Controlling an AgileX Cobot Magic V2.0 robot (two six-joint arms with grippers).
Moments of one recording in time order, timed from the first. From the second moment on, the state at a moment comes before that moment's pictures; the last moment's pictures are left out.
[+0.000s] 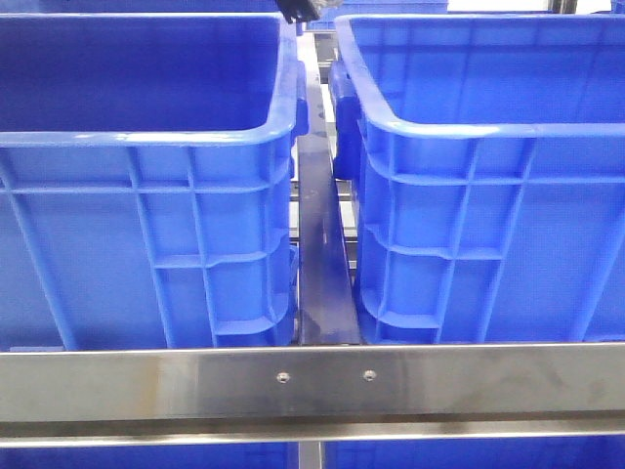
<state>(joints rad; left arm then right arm) -0.66 1.54 -1.51 -0.32 0.93 0.36 0.03 1.12 -1.01 0.94 0.78 -0.32</state>
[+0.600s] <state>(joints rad) -0.66 1.54 -1.51 -0.32 0.93 0.36 0.19 1.39 -1.01 1.49 0.85 -0.66</state>
